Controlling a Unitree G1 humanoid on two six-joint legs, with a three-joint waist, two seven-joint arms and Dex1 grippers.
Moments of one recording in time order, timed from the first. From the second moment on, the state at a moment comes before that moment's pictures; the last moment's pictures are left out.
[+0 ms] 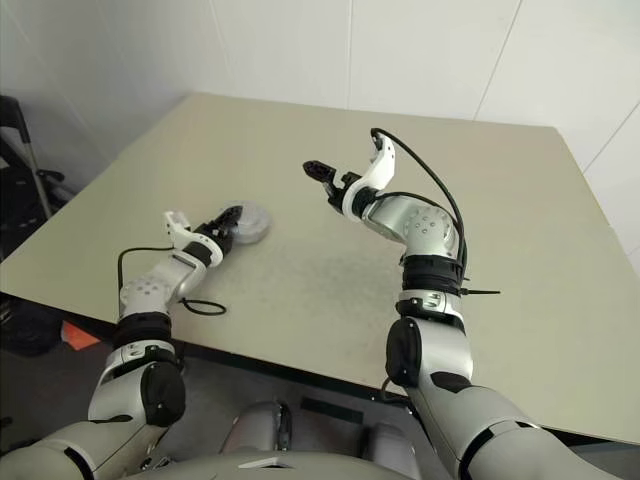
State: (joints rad) left arm -0.62 0.14 0.60 0.65 -0.92 0.66 -0.21; right arm -0.90 0.00 -0.42 0.43 0.88 1.00 -0.01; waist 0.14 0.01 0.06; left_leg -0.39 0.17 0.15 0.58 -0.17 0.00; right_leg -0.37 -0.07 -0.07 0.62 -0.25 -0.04
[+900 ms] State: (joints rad) left arm -0.78 0.44 0.62 1.15 -0.65 0.05 0.04; right arm -0.90 0.00 -0.39 0.44 0.83 1.01 0.04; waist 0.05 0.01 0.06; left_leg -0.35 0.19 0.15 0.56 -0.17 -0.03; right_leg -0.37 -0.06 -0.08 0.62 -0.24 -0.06
